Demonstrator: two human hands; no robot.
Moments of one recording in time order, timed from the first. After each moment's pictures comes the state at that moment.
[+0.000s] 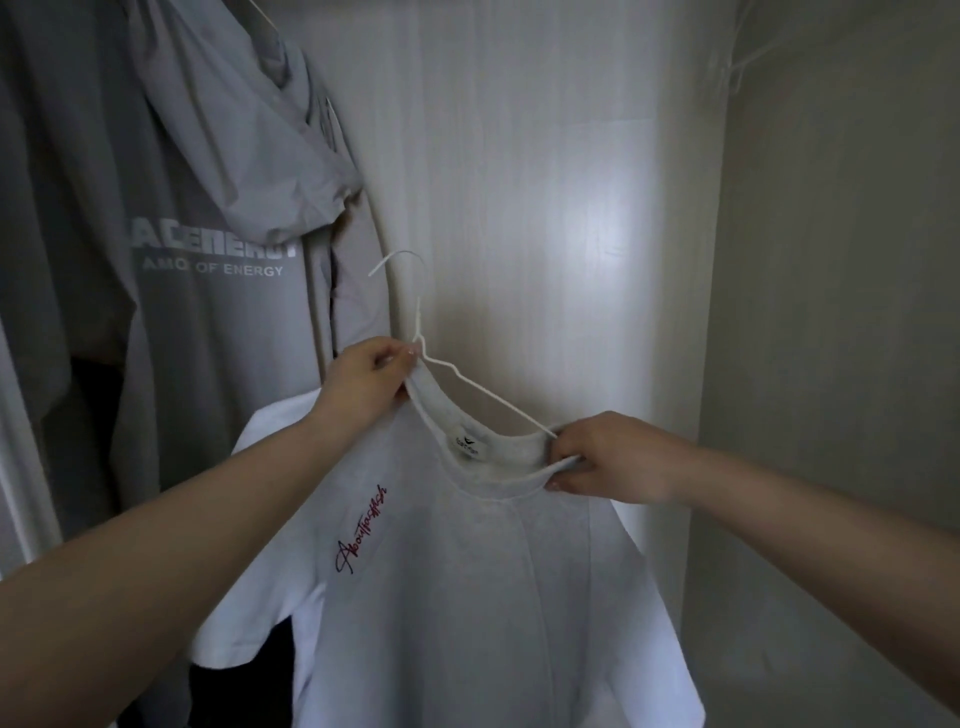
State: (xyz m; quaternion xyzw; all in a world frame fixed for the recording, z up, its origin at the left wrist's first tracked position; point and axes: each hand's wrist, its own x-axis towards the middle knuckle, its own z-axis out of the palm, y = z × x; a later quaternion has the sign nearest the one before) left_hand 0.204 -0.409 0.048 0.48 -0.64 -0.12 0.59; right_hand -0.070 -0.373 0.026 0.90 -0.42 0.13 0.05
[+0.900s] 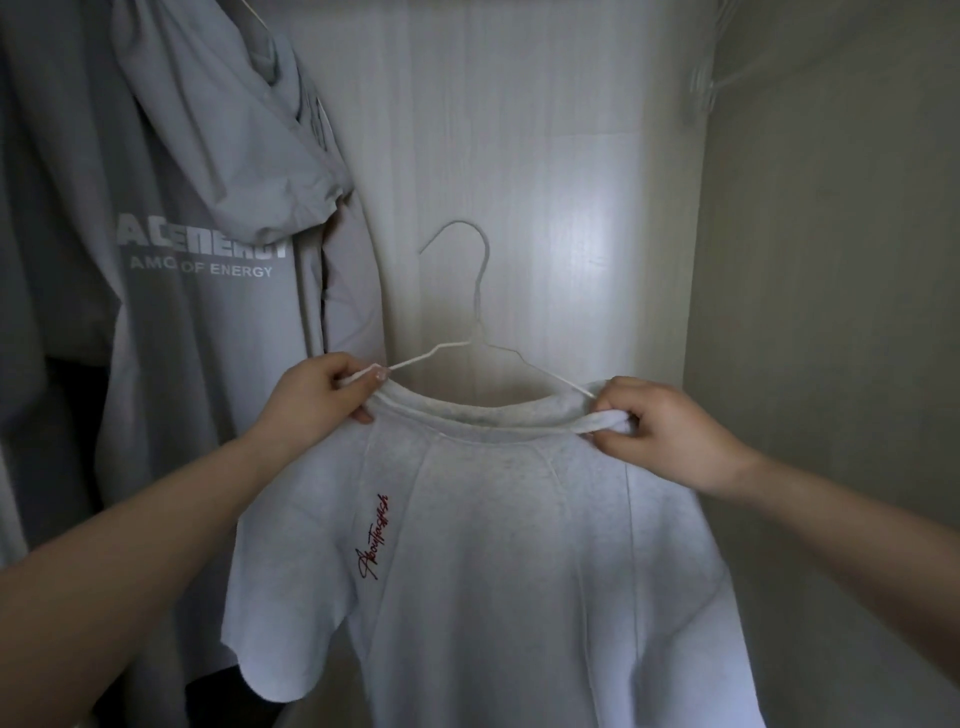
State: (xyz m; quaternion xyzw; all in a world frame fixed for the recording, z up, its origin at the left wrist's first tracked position) left_hand 0.244 -0.408 0.040 0.50 -0.68 -0.09 0.53; right_hand -0.110 -0.359 0.038 0.85 -0.36 0.39 0.03
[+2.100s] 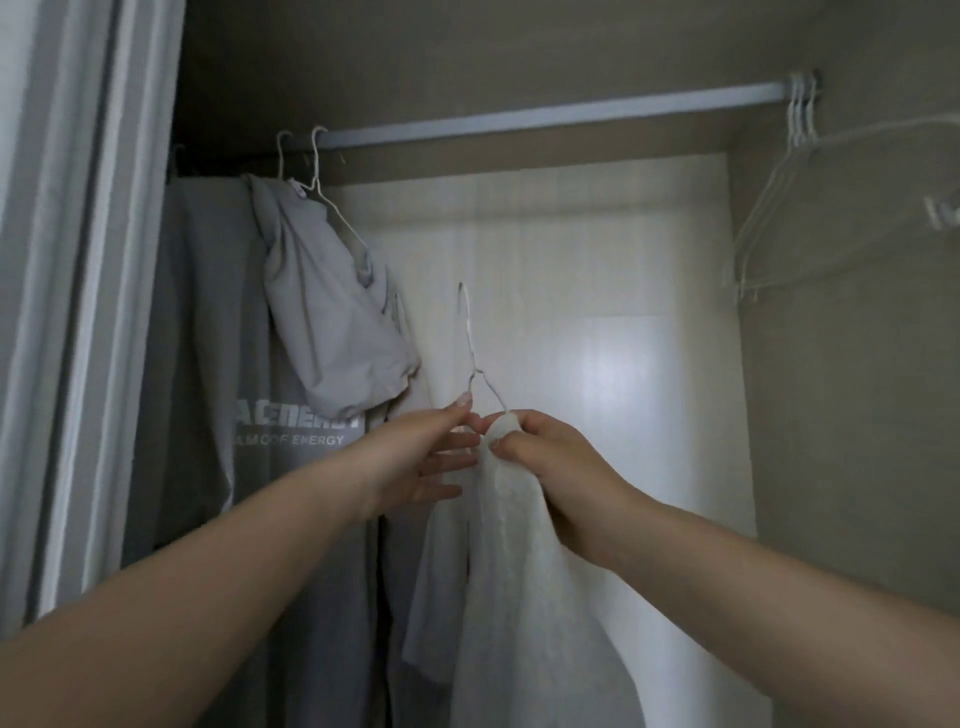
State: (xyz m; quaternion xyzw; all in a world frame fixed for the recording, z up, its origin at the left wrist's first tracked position) left_hand 0.217 -0.374 0.171 0.40 -0.62 -0.43 0.52; right_hand 0.049 -0.331 0.158 0.67 -0.26 0.52 -0.45
